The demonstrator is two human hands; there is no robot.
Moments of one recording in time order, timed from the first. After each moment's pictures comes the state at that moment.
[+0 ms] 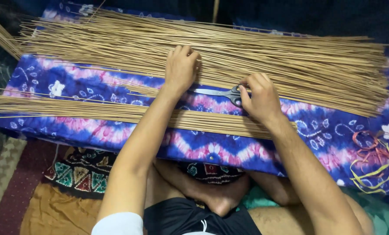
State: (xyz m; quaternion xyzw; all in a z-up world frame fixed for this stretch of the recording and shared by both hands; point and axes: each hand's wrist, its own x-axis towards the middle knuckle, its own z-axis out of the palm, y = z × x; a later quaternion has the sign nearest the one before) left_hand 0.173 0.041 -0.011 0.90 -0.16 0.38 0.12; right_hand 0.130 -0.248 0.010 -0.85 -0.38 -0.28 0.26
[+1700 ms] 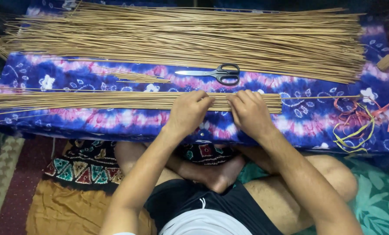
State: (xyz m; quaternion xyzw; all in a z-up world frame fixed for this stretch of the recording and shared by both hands) left_hand -0.010 -0.039 0.013 0.87 -0.28 0.36 0.18; right_hand 0.011 -0.271 0.010 -0.87 -0.38 -0.29 0.10
